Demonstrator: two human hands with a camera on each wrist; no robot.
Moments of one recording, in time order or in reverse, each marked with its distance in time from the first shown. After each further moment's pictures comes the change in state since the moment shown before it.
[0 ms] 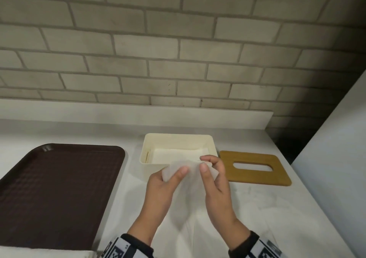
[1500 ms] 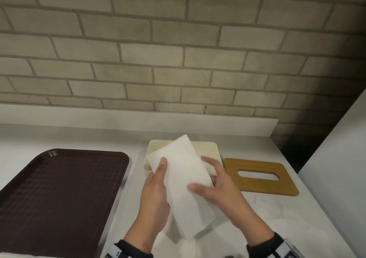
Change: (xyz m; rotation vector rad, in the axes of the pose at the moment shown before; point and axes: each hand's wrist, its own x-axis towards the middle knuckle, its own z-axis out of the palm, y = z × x) left_hand 0.003 0.025 -0.001 -0.252 0.118 -0.241; right_hand 0.029 -0.013 -0.026 -0.325 -0.330 0.323
